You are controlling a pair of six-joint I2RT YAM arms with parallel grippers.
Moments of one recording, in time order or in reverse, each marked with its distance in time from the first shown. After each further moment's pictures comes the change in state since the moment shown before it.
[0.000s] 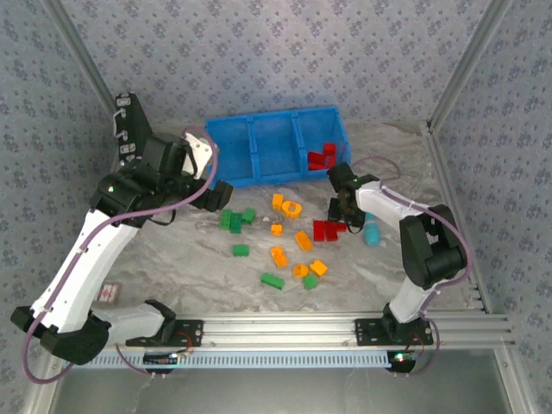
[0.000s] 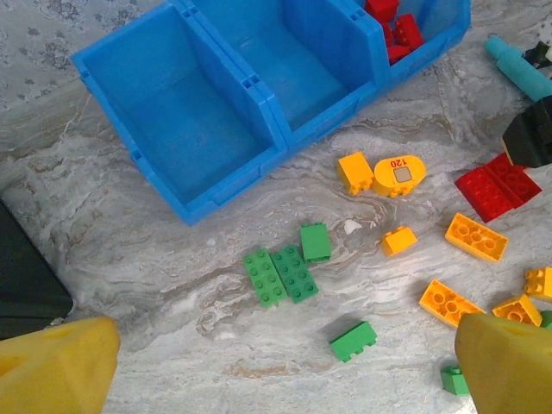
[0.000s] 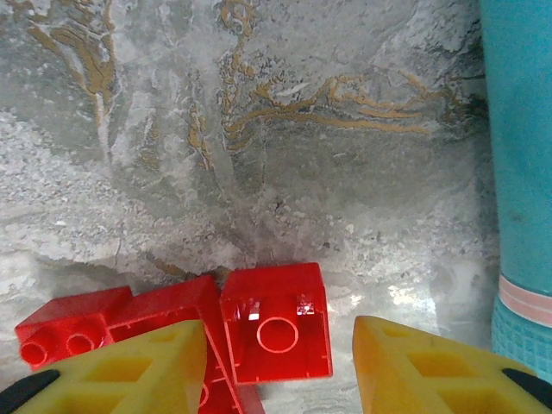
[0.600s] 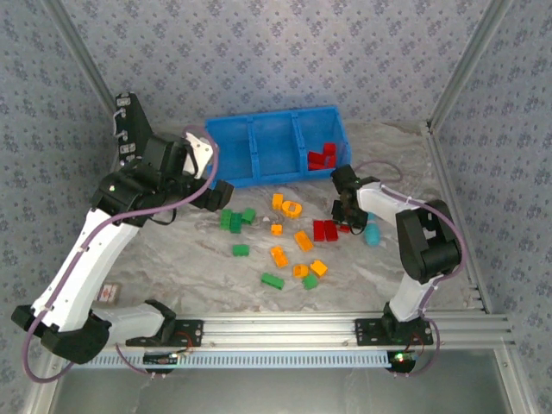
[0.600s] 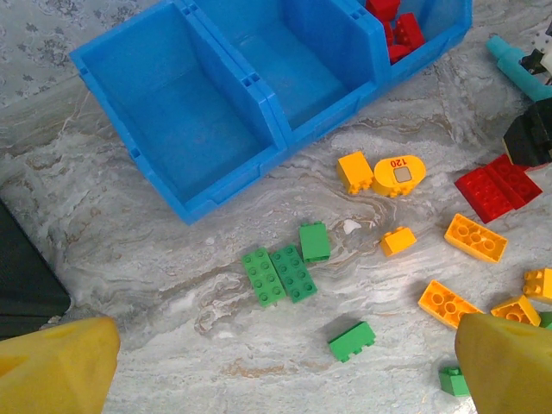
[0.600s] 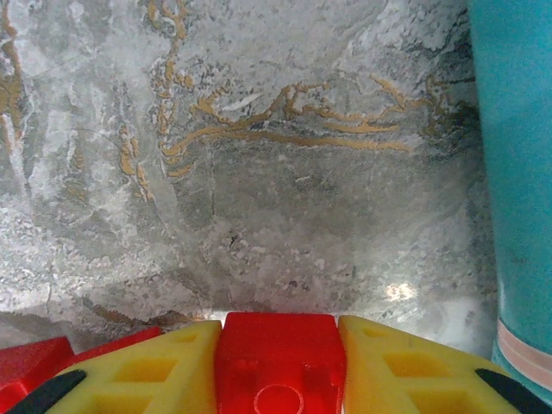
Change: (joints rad) left arm 0.000 0.008 0.001 0.000 0.000 -0.008; right arm -0.038 0.039 -0.031 0.053 -0.001 -0.009
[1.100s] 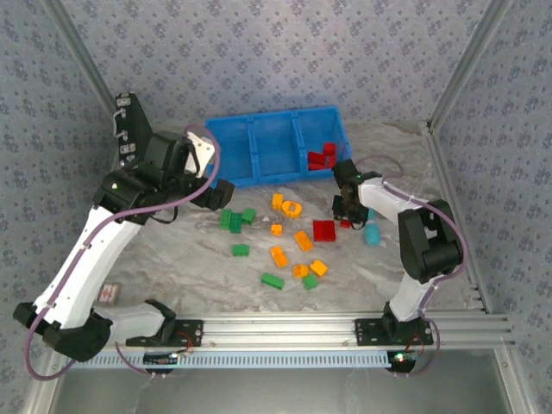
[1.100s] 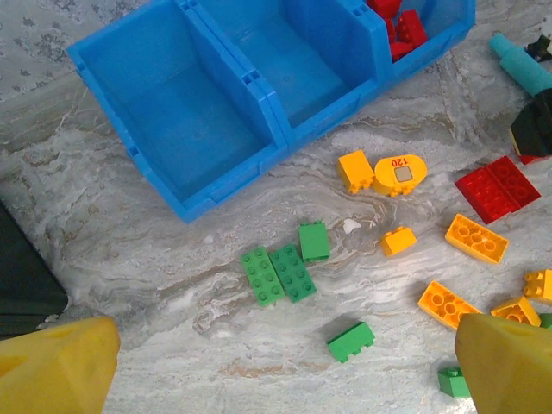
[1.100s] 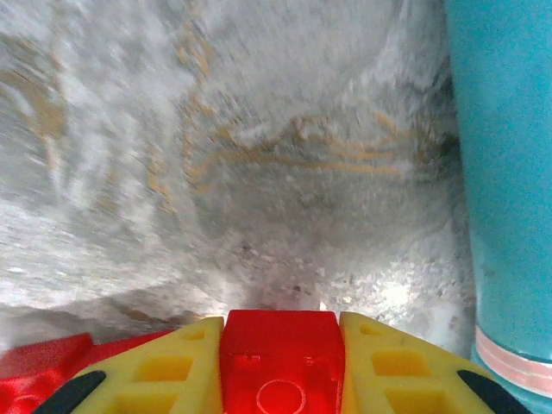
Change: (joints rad) left arm 0.000 0.012 0.009 -0.002 -0.002 -0.007; right arm -0.011 -0.003 0.084 -0.054 -0.006 -0.036
